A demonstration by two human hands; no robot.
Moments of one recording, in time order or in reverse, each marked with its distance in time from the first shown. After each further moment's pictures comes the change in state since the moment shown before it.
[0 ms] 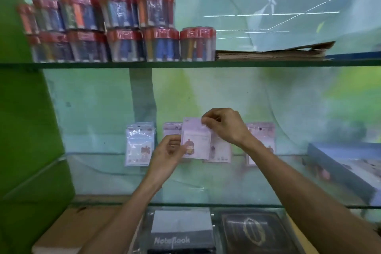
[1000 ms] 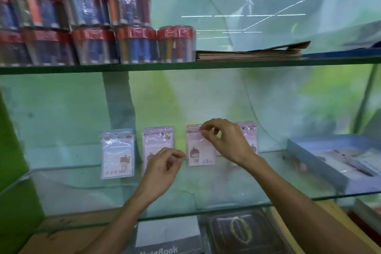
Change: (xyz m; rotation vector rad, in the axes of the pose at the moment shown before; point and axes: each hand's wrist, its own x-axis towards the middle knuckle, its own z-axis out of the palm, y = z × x) left_hand 0.004 -0.021 0.008 0.341 -0.199 0.313; right_hand -0.033 0.024 -0.006 -0.191 0.119 -0.043
